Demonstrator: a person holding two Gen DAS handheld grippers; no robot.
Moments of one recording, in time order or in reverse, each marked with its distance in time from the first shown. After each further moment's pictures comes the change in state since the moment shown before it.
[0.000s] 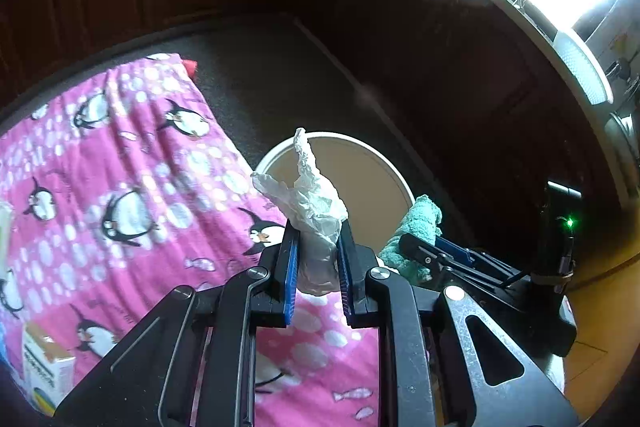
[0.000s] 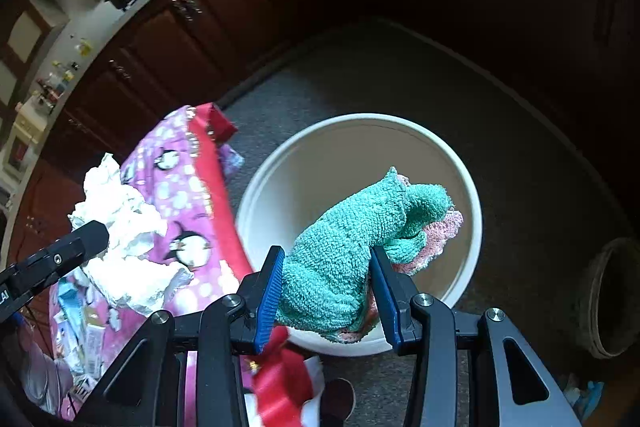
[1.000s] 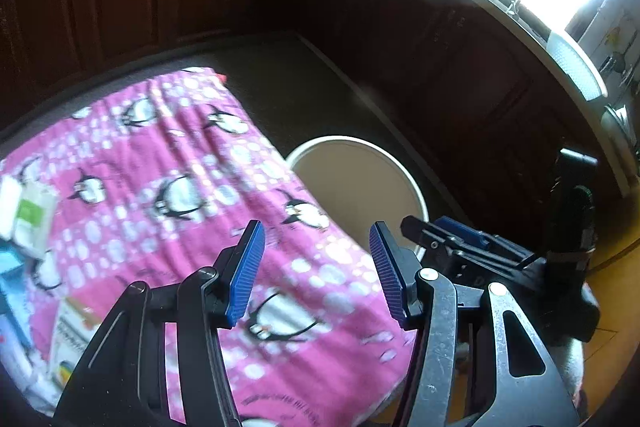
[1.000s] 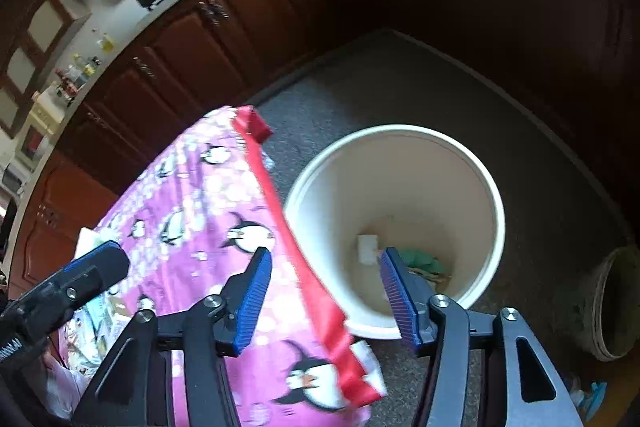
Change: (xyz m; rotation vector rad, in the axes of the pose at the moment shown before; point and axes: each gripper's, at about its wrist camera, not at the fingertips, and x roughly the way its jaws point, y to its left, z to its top) left arm -0.063 0.013 -0.031 0.024 -0.078 0.061; right arm -0.033 0.066 -0.017 -0.072 -0.059 0.052
